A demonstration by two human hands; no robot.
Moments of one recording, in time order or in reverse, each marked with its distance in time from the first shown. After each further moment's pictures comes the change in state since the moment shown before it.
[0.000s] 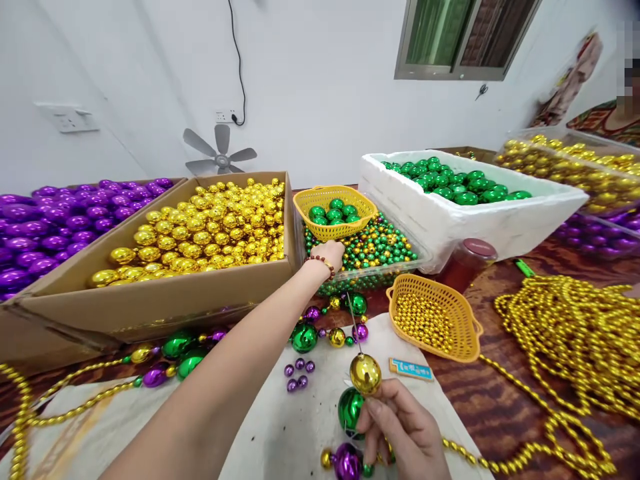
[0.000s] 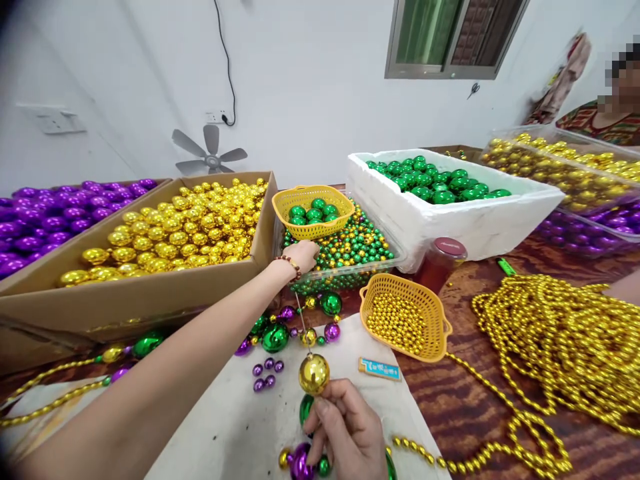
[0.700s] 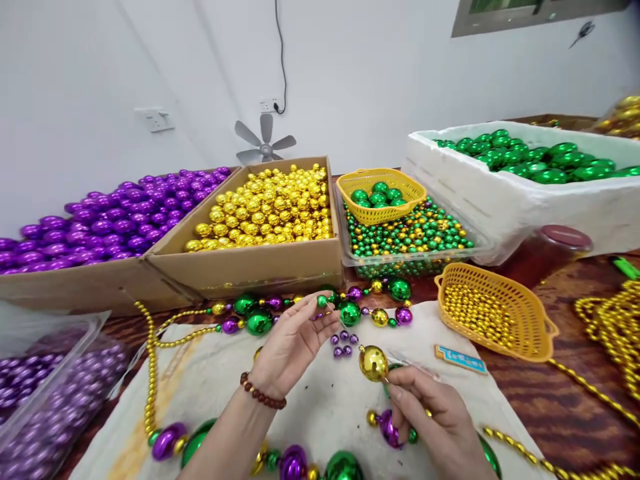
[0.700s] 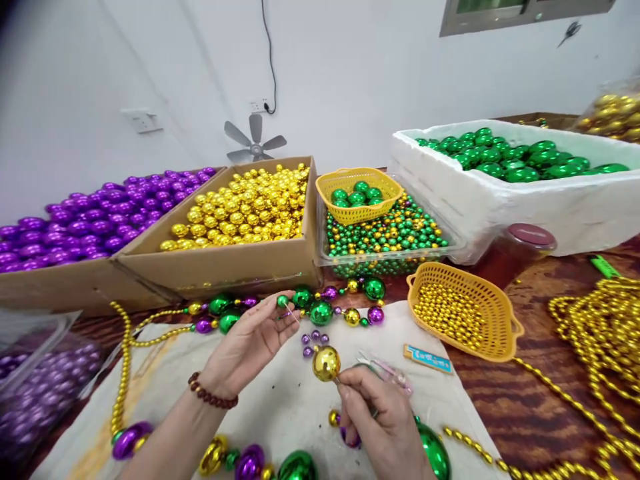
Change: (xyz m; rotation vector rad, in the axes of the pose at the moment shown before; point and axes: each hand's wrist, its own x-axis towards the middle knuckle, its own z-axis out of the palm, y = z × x) left_hand -0.248 -0.051 0.007 -2.047 0.101 -0.353; right_hand -0.007 0.002 0.008 -0.367 -0.268 -0.096
